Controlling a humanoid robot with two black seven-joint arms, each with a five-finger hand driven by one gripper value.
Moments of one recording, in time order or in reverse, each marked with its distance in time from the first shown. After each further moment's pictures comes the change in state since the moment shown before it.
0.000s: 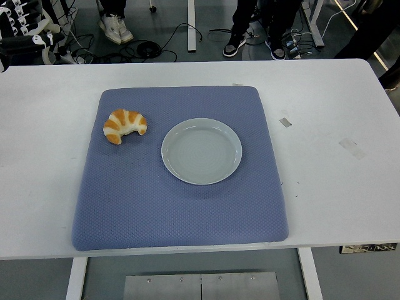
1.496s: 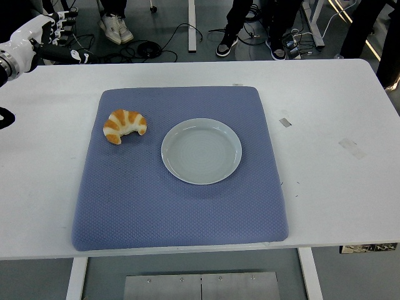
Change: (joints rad) left arm -0.170 -0.008 0.146 -0.128 0.253 0.002 0.436; right arm 0.000 0.000 0.000 0.000 0.000 0.000 0.000
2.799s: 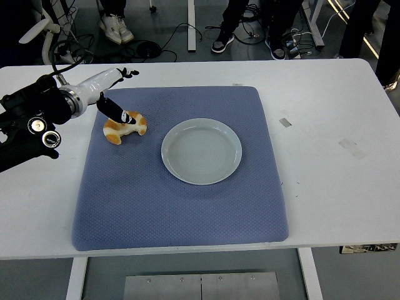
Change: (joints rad) left arm -0.090 -0.114 0.342 -0.109 0.358 0.004 0.129; right arm 0.000 0.000 0.001 0.000 0.000 0.000 0.000
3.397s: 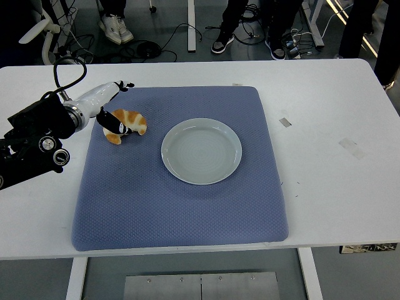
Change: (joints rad) left arm 0.007 -0.016 0.105 0.022 0.026 0.123 0.008; right arm 0.000 0.000 0.000 0.000 0.000 0.000 0.000
